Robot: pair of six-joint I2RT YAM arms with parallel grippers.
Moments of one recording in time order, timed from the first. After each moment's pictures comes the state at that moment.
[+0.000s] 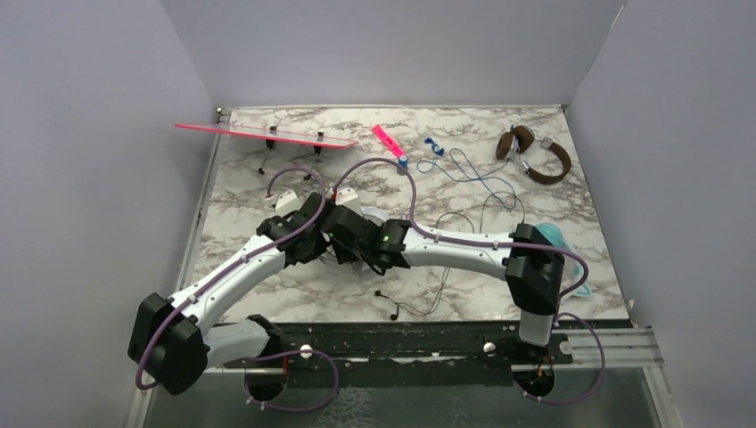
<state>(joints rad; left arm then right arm) -0.60 1.15 0.83 -0.81 -0.40 -1.09 1.19 1.87 1.45 -0.41 0.41 0.54</state>
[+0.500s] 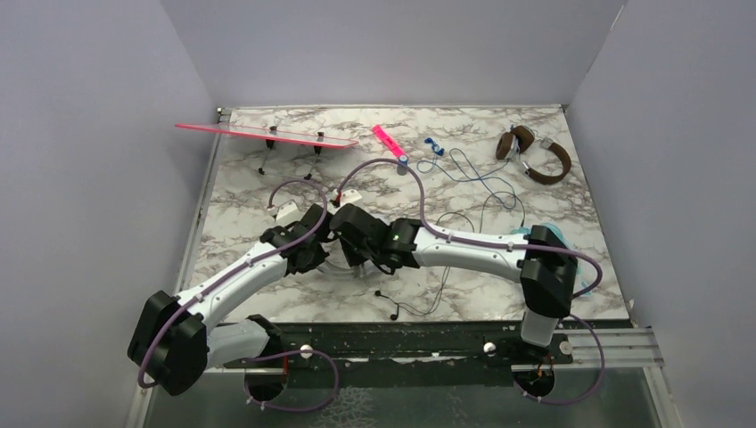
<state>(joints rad) -0.61 1.15 0.72 -0.76 -0.40 -1.09 1.18 1.81 1.41 -0.42 0.31 0.53</state>
